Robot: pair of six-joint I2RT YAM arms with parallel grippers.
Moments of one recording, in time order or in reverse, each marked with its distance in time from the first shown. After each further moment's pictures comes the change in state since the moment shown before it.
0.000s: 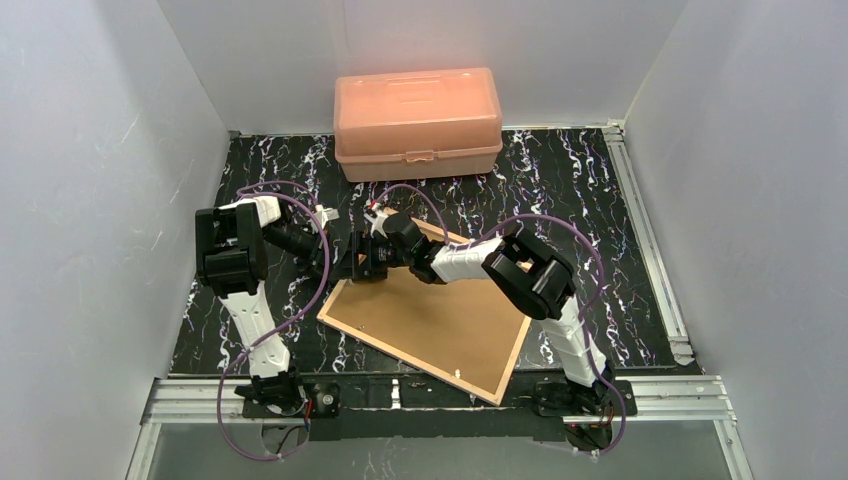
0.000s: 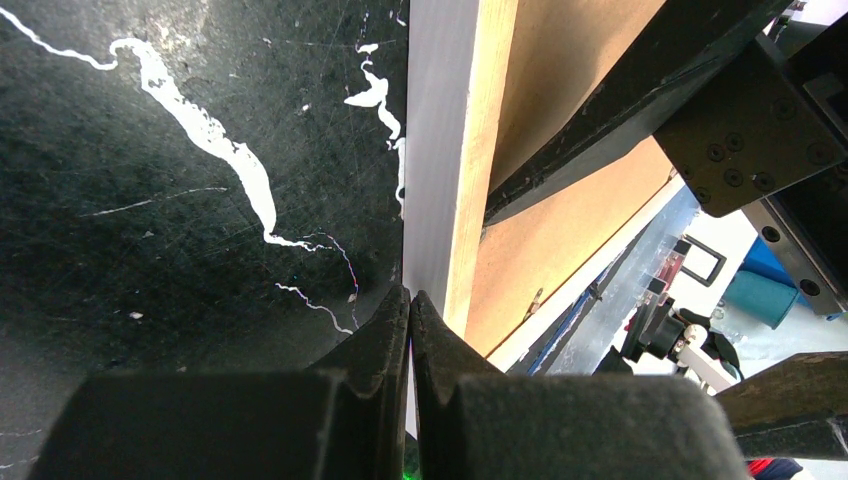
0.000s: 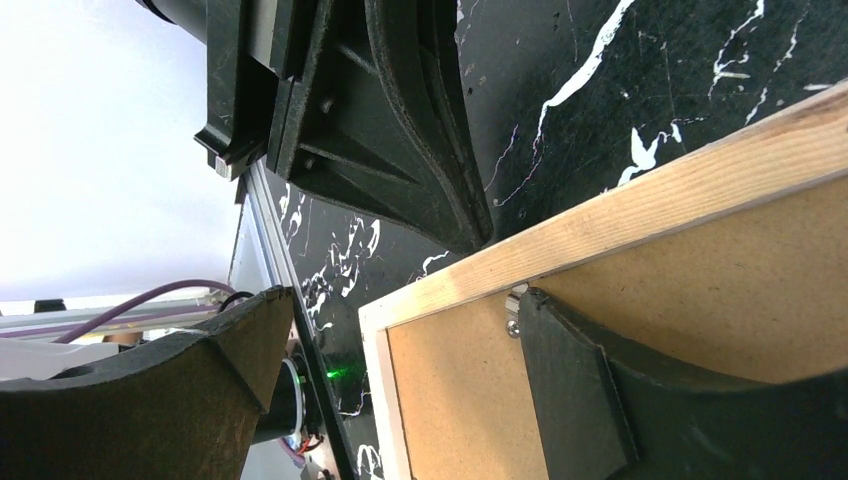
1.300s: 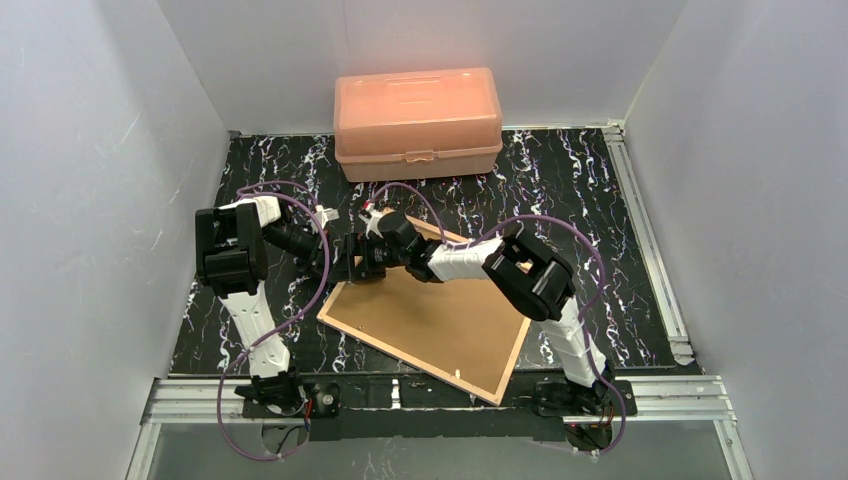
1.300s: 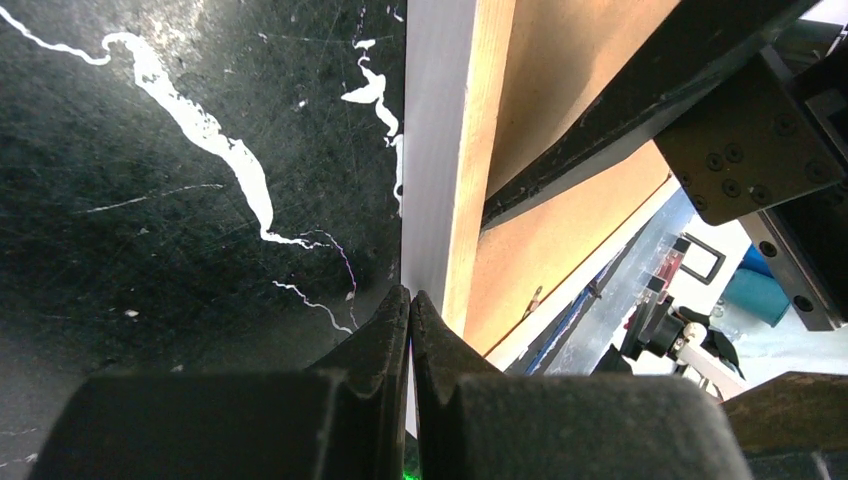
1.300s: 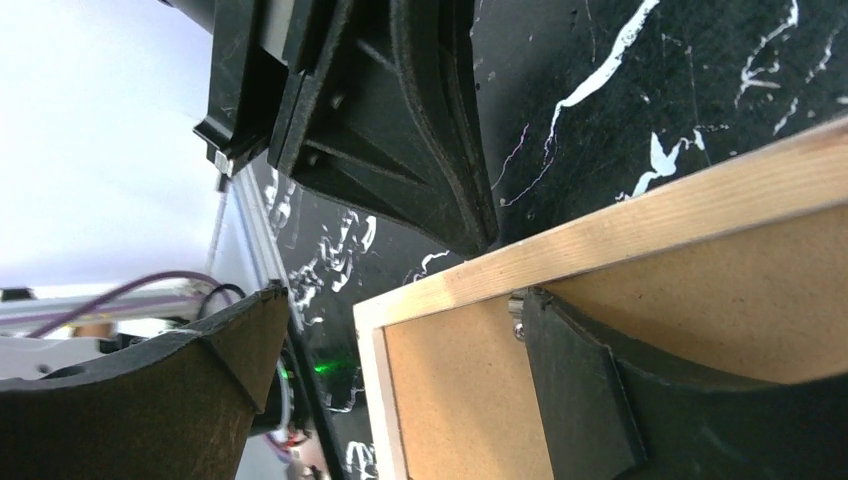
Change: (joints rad) left arm -0.001 0.000 0.000 -0.004 -0.001 0.004; right arm 0.010 0.002 0.018 -0.025 0.005 -0.023
